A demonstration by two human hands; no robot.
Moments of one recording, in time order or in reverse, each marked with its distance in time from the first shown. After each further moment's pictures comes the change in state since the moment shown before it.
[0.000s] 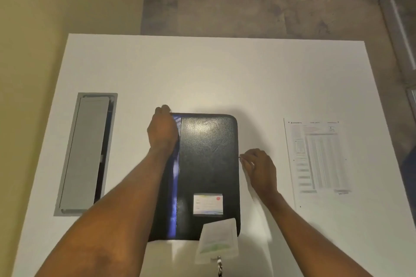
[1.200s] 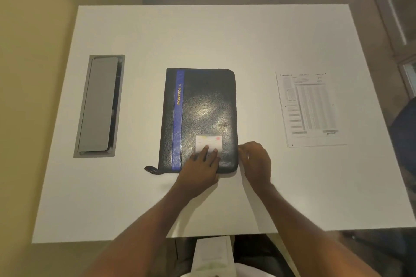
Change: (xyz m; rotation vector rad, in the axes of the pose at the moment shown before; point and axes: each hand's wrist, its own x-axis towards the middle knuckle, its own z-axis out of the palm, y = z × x) left_hand -0.301 -0.043 0.037 0.564 -0.316 0.844; right_hand -0.173 -0.014 0.006 0.092 0.044 0.120
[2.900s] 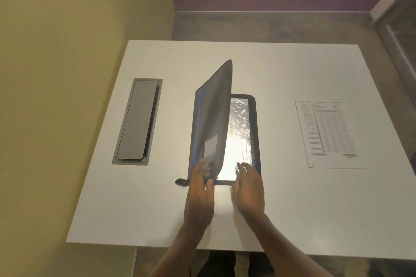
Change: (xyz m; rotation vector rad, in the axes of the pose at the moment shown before) left_hand -0.093 0.001 -0.012 -0.946 0.817 -0.474; right_hand -0.067 -0.072 0.053 -0.183 -0.044 -0.065
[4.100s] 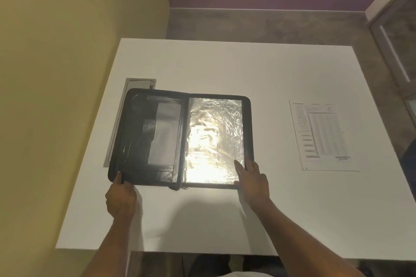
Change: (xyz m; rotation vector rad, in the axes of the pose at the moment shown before) left_hand 0.053 -0.137 -0.120 0.402 0.190 -0.988; right_hand 0.053 0.024 -0.026 -0.482 -0.386 -0.091
